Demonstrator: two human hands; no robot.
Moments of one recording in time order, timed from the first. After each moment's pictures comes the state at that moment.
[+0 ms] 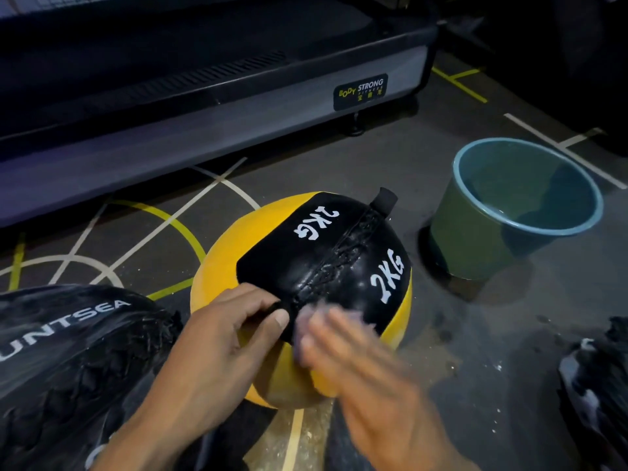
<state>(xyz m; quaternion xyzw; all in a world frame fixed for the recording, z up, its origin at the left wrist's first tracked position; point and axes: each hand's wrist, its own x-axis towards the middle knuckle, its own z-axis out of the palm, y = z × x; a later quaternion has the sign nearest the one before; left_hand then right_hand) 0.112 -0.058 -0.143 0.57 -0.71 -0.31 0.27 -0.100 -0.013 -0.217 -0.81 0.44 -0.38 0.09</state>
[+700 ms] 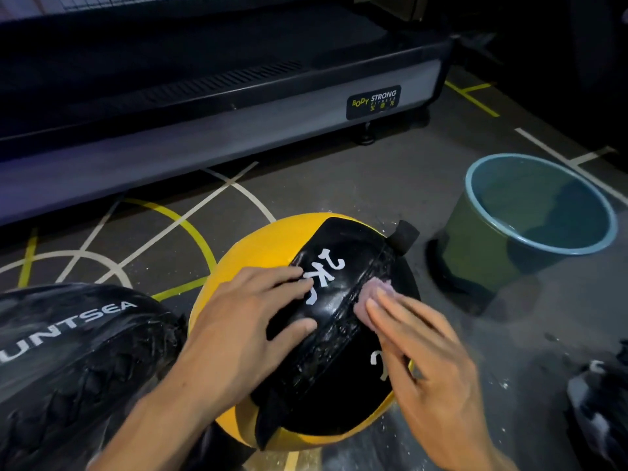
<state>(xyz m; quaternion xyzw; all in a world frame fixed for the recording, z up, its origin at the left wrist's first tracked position) 0.116 -0.083 -0.151 0.55 -0.80 -0.19 0.15 -0.125 -0.034 -0.197 -0.73 0.53 -0.42 0.10</state>
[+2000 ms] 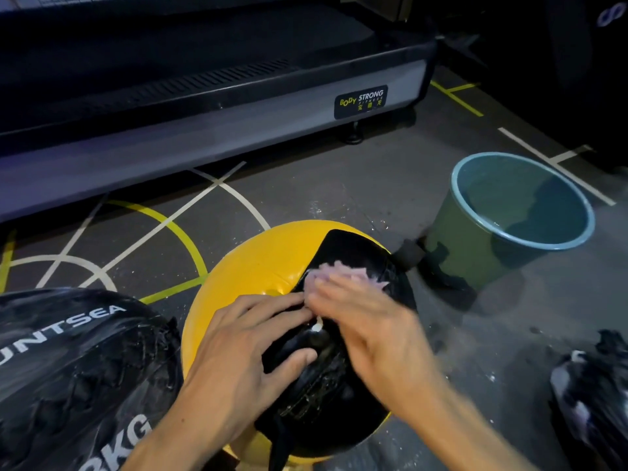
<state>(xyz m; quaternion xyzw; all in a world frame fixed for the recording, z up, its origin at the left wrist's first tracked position) 0.111 -0.063 -0.191 0.52 -0.81 -0.17 0.21 -0.106 -0.072 -0.187 -0.80 0.46 -0.36 0.15</state>
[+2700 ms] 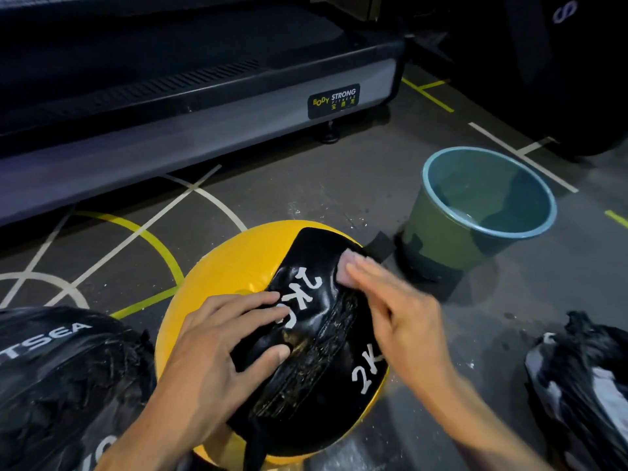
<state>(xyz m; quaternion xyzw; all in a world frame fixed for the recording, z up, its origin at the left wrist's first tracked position) 0.113 -0.069 -0.187 0.51 -0.79 -0.22 0.23 -0.146 -0.077 -0.210 -0.70 0.55 -0.45 0.13</state>
